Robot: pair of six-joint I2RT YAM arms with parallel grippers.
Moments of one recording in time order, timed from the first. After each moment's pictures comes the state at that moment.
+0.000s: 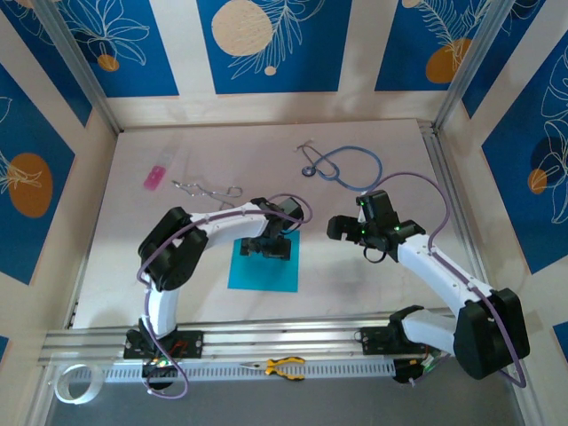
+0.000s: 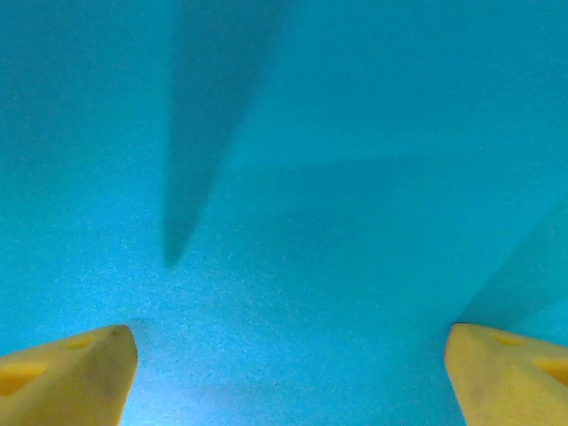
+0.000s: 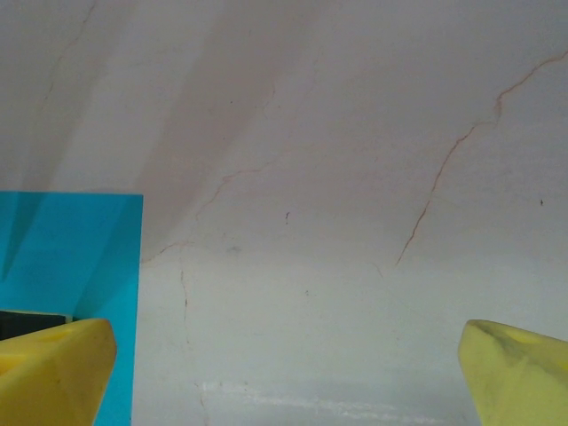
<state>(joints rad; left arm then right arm) -0.86 1.96 1.35 -0.93 -0.12 -0.76 0.36 1.14 0.70 -0.52 -0.08 0.50</state>
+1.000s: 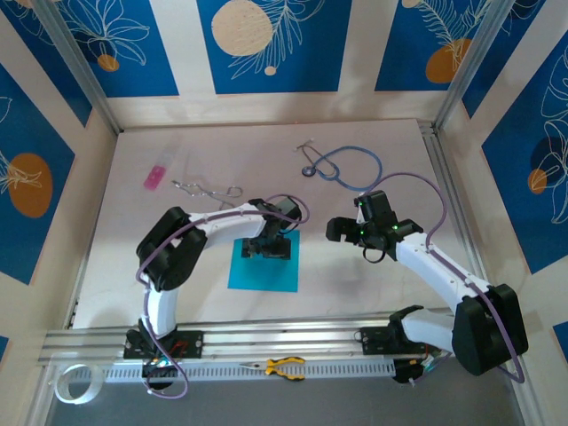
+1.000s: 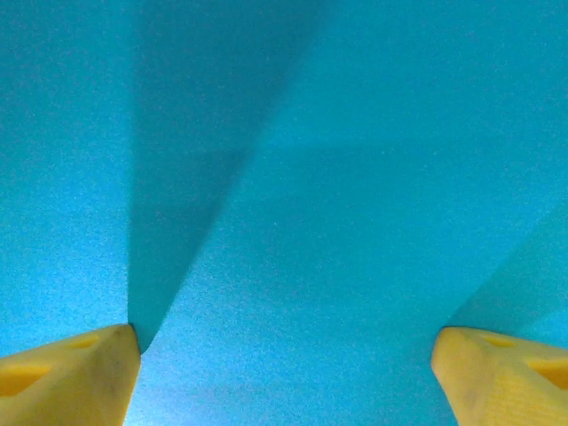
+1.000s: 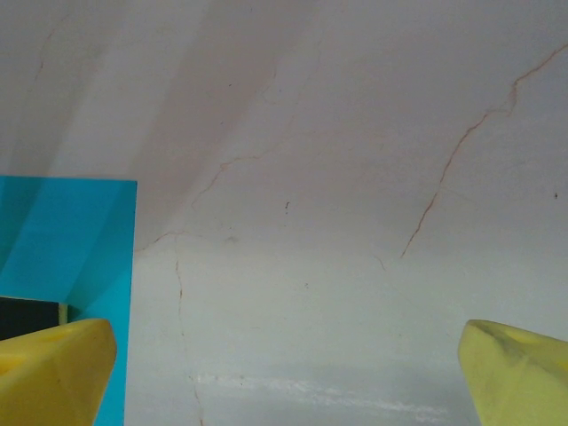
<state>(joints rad) -0.85 1.95 1.31 -0.87 -0.07 -0.79 0.36 1.16 0.70 -0.52 -0.09 0.48</state>
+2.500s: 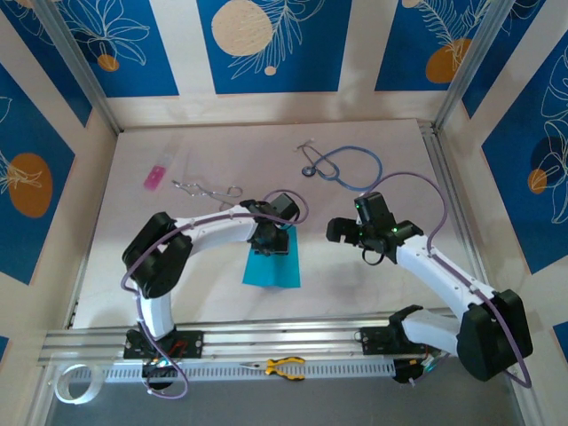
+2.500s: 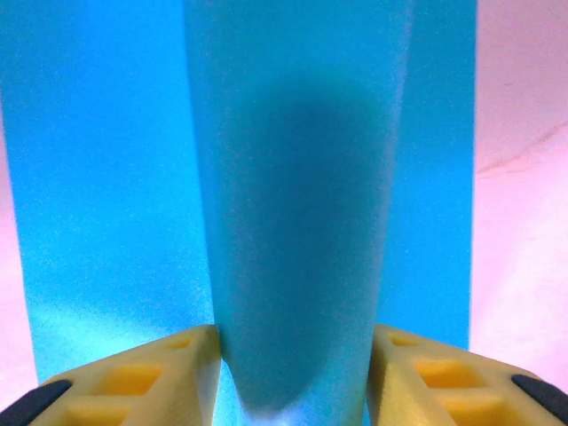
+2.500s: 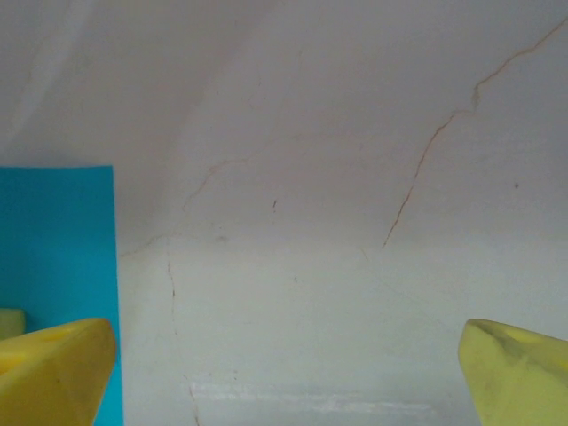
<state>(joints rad) -0.85 1.85 1.27 -0.74 0.00 -0.76 0.41 1.12 0.71 -0.57 0.01 0.54</state>
